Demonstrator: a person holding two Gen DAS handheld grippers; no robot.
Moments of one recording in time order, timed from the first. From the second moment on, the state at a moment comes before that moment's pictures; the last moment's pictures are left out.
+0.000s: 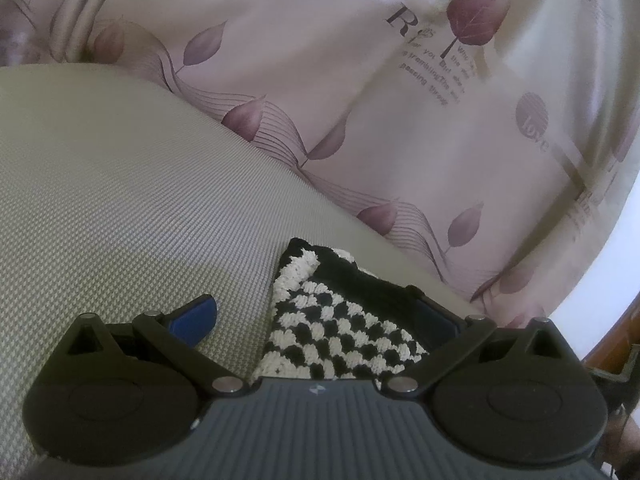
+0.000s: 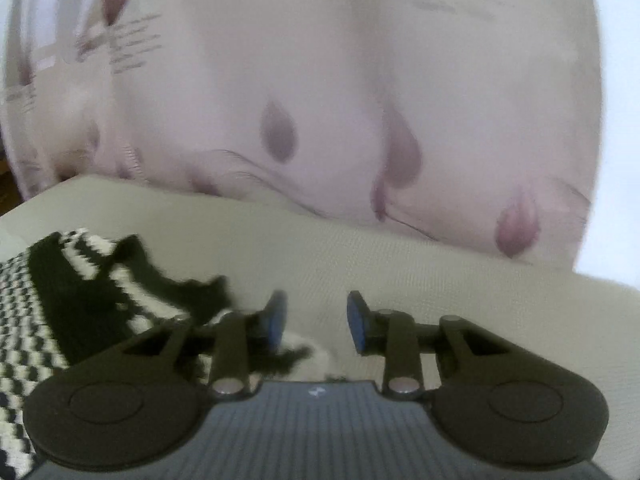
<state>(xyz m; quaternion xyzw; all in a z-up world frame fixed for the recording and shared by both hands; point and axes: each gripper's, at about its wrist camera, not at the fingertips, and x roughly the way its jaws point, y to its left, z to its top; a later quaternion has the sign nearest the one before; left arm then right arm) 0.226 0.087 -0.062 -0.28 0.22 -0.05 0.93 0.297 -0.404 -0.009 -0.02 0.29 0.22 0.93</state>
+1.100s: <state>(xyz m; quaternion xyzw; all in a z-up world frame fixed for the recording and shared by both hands) 0.229 0.089 -0.064 -0.28 0.23 -0.04 0.93 0.361 -0.285 -0.060 -0.11 0.40 0.25 0.88</state>
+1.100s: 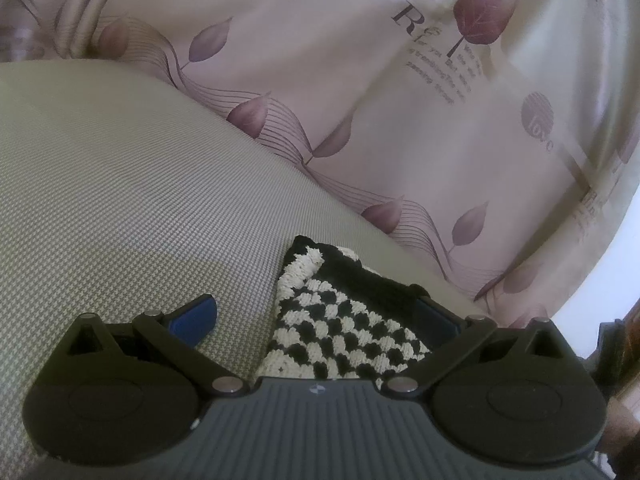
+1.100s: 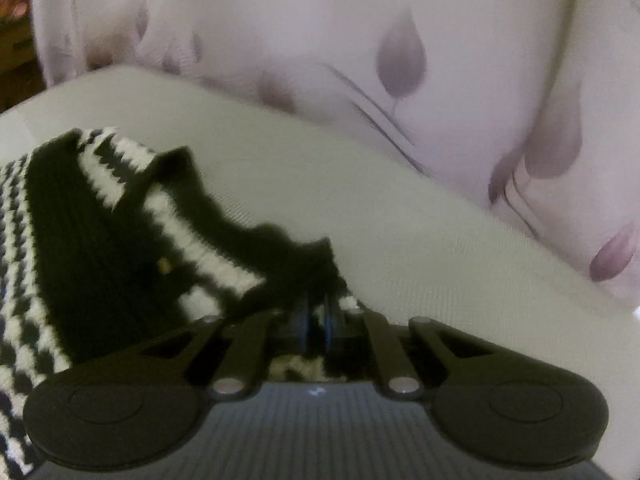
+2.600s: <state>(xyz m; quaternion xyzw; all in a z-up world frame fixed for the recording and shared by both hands) 0.316 0.093 -0.052 -0.18 0.38 -0.26 0.87 0.116 -0.337 -0.033 0.13 0.25 0.21 0.94</state>
